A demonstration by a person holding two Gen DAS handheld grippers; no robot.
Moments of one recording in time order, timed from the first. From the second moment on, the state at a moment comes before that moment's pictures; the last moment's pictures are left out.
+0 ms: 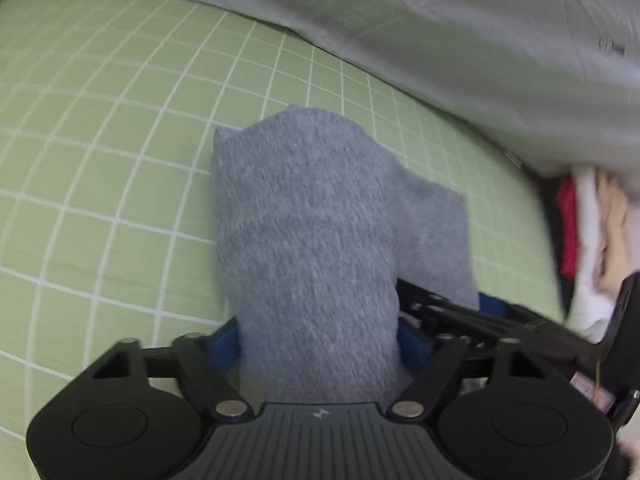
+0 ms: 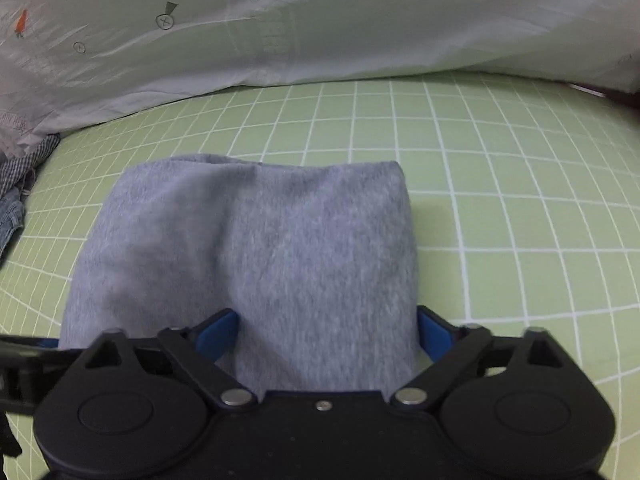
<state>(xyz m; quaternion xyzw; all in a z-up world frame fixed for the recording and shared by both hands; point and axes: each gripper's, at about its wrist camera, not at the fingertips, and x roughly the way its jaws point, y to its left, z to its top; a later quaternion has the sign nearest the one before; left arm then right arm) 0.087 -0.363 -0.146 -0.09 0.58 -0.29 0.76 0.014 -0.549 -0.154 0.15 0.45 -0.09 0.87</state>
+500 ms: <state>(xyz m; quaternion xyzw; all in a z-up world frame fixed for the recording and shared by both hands) -0.028 -0.426 -0.080 -0.04 0.54 -0.38 0.75 -0.122 -0.589 -0.116 0.35 0.37 -0.06 0.86</state>
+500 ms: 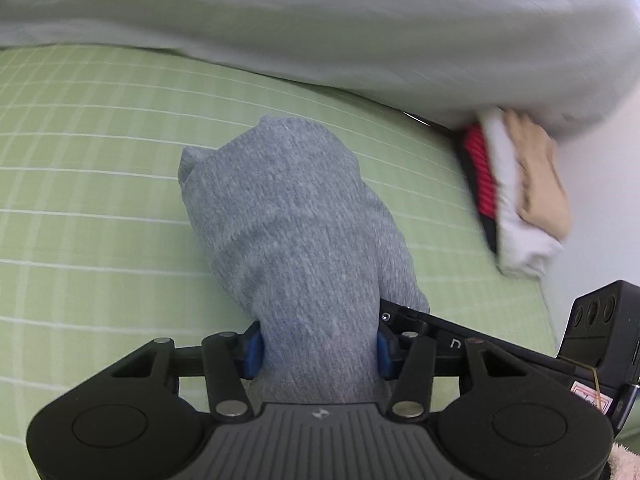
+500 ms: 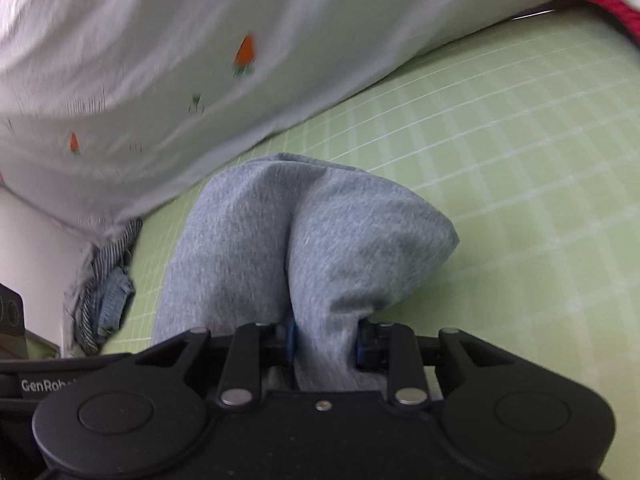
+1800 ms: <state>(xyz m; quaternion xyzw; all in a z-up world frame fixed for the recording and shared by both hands) -0.042 -0.919 -0.020 0.03 0.38 -0.39 0.84 -0.136 -1.078 -0.032 0.05 0.24 -0.31 0.92</state>
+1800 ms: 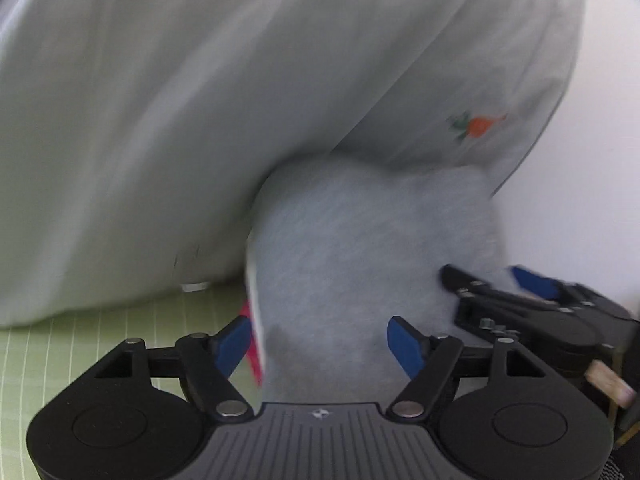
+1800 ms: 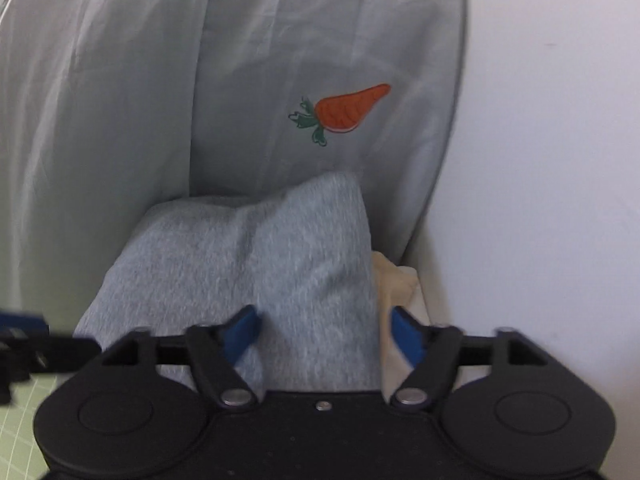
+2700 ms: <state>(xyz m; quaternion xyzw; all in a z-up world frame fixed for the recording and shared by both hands) -0.211 -0.758 0.006 0.11 0.34 -0.42 0.84 -0.334 -0.902 -0.020 0.11 0.26 -0.35 0.89</state>
